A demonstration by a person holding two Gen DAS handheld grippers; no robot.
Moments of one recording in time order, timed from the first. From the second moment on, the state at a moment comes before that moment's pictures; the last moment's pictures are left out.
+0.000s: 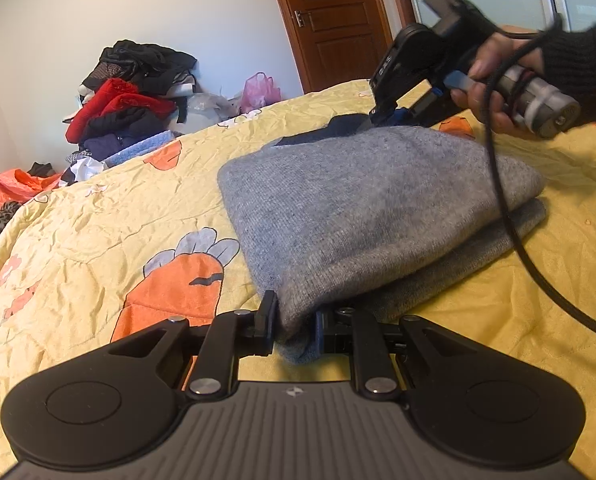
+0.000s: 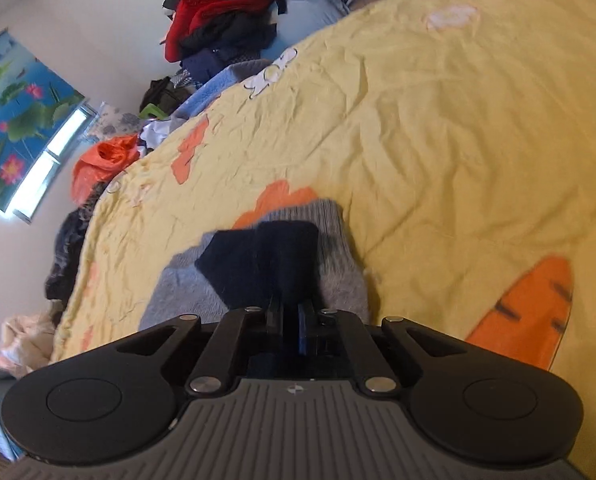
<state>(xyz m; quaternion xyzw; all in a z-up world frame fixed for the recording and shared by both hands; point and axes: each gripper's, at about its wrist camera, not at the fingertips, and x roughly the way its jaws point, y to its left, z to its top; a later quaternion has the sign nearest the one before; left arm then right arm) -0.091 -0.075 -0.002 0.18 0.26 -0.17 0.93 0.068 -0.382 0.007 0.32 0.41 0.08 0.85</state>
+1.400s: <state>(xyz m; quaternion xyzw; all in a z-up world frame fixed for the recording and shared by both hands) 0.124 -0.022 0.024 -0.20 0.43 -0.20 0.86 0.058 -0.345 0.011 0.28 0.39 0.14 0.87</state>
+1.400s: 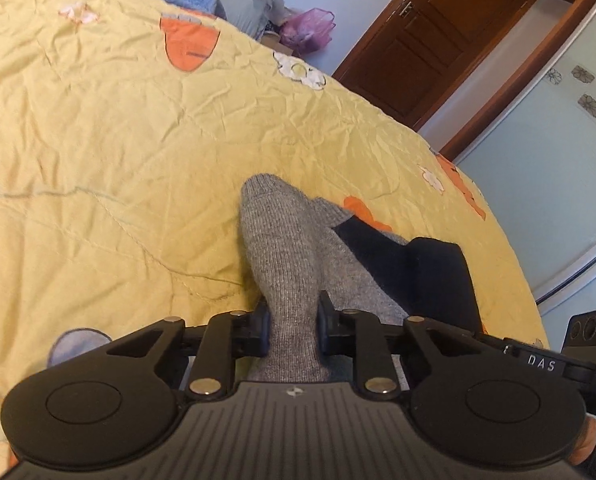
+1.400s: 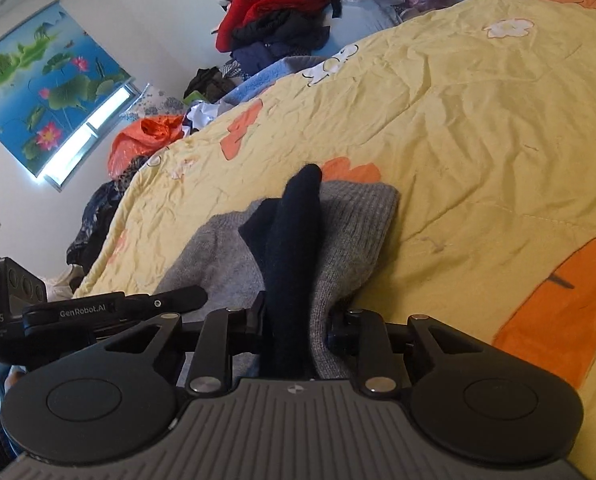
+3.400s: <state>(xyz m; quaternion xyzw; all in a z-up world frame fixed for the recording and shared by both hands) -0.048 0.157 0.068 -0.27 0.37 -0.18 0.87 -0.063 -0.254 0.030 0.35 0.44 0.27 0.78</state>
